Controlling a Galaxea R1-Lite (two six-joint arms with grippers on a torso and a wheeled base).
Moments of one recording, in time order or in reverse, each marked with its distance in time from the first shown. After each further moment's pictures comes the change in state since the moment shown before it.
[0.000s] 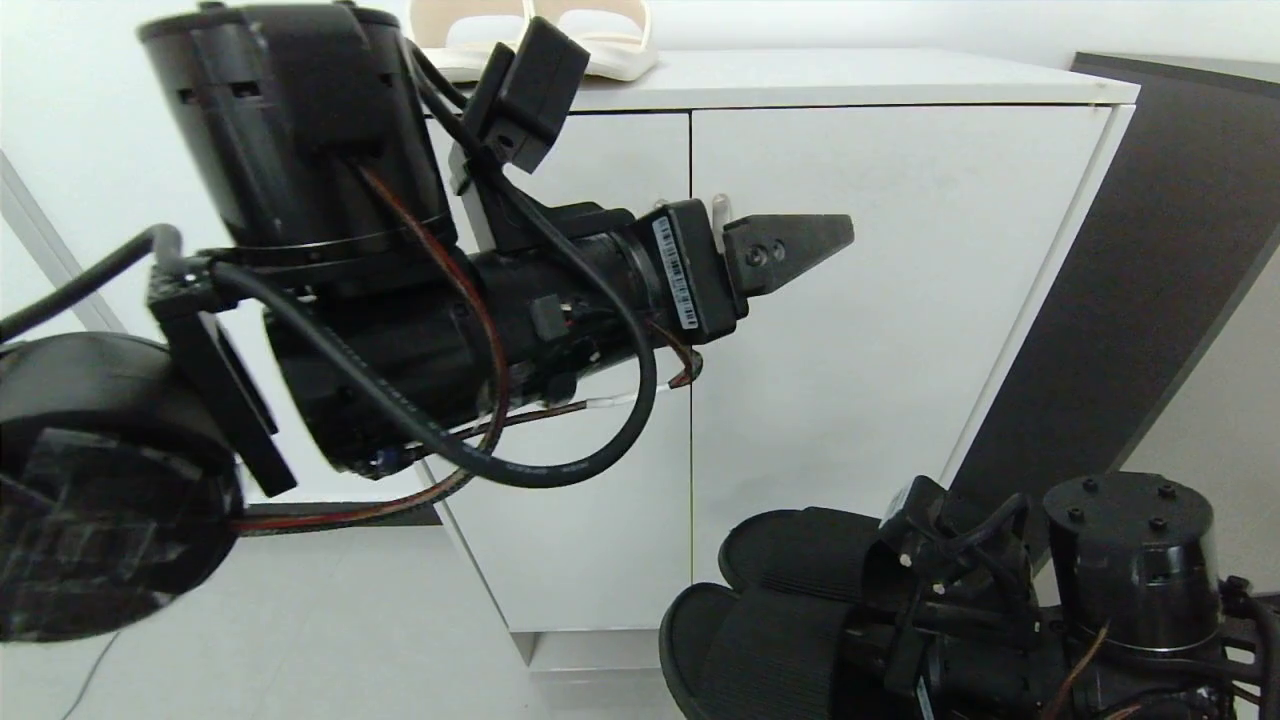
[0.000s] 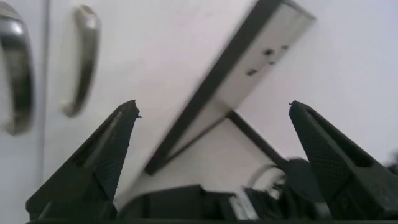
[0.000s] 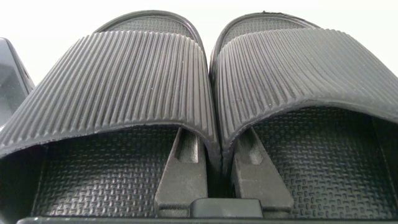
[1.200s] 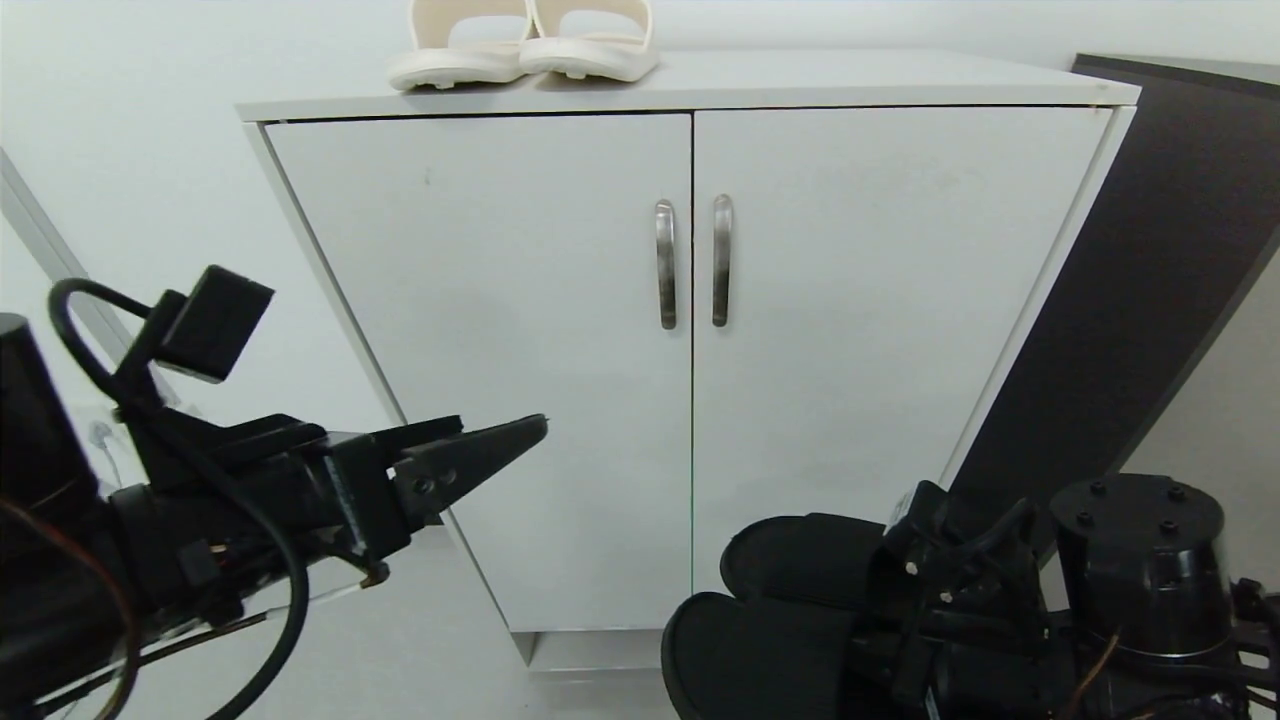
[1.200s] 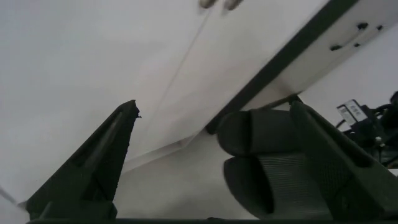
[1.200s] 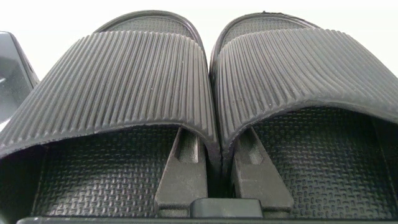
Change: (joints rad) left arm 0.292 -0.364 0.578 -0.029 -0.034 0.042; right arm 0.007 -0.020 -0.001 0.034 0.001 -0.005
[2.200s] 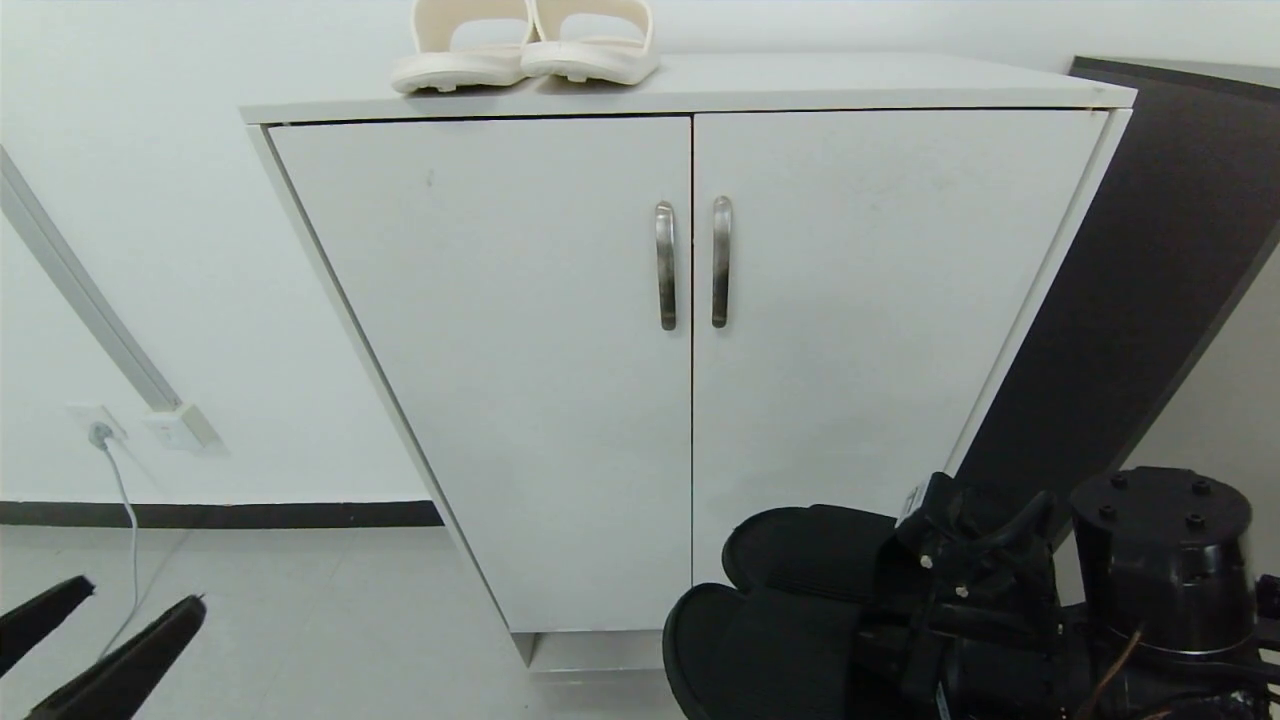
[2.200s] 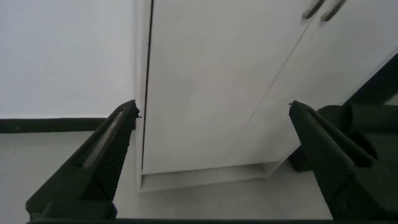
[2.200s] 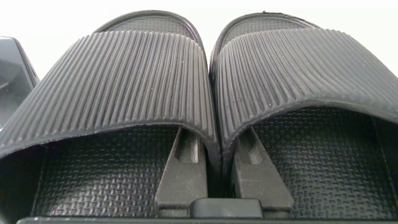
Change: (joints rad) left arm 0.424 -0.591 0.378 0.179 0.026 0.130; right arm 0.000 -0.027 -0.003 0.009 0.000 -0.003
